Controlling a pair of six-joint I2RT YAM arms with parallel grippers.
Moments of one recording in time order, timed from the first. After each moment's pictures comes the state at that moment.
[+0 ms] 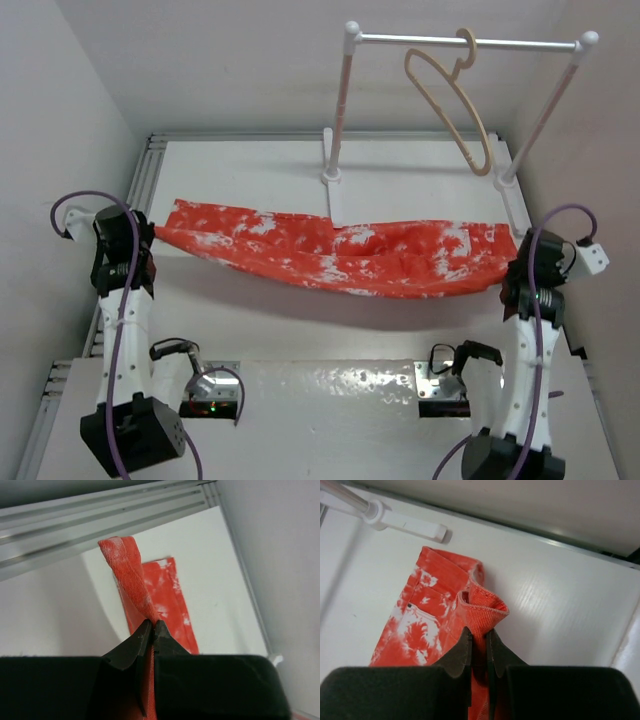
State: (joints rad) left arm 0.33 0.82 0.76 -0.44 -0.32 -0.91; right arm -0.35 0.61 0.67 -0.69 0.54 0.71
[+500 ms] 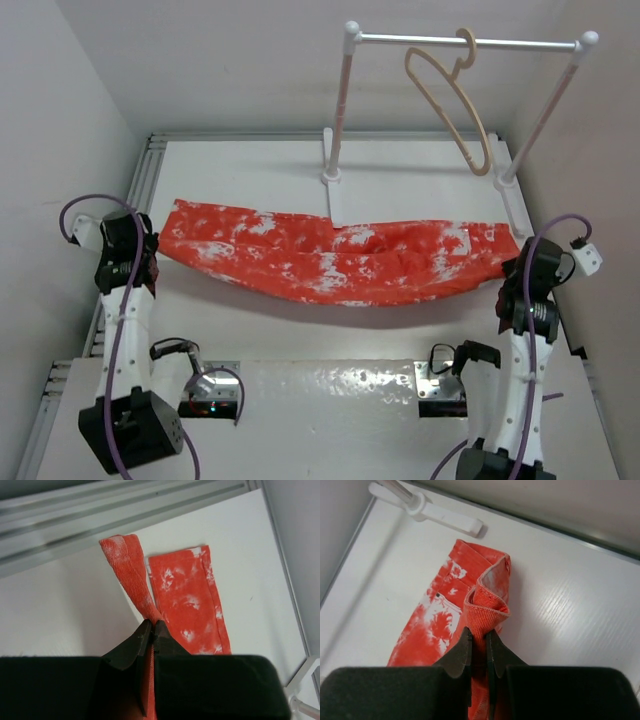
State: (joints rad) left arm 0.32 0.88 0.73 -0.49 -0.36 -0.89; right arm -0.35 0.61 0.62 -0.57 0.40 0.68
